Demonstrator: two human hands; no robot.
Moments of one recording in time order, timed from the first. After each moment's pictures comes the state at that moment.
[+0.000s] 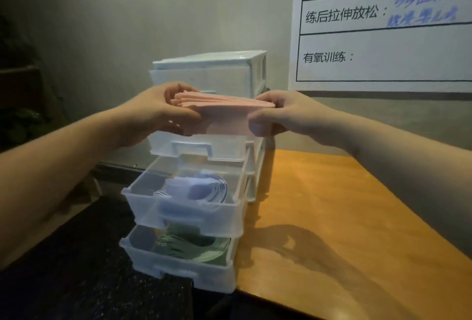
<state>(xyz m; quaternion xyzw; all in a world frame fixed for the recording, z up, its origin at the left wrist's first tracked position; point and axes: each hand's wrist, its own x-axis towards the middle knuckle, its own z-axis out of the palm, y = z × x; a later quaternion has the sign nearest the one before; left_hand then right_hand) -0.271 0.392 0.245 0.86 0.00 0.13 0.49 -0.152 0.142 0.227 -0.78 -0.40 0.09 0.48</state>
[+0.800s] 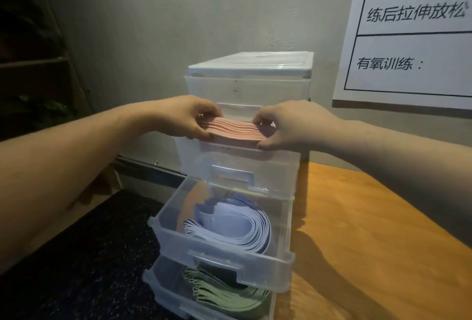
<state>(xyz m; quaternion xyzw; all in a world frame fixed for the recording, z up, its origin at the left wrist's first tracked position) -0.198 0.497 0.258 0.99 0.02 0.02 0.15 -0.116 0.264 0.244 -0.88 -0.46 -0.12 0.05</state>
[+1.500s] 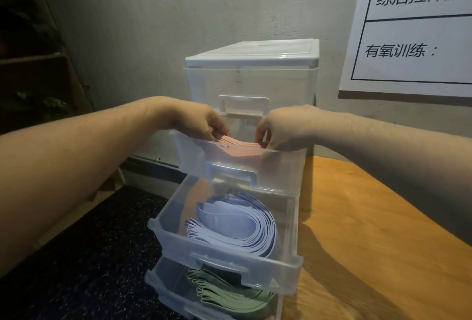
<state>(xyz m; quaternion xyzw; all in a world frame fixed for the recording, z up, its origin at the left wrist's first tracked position) -0.170 0.490 0.247 0.98 0.06 -0.13 0.12 -0.097 0.289 0.229 -0.90 -0.44 -0.01 -0.01</state>
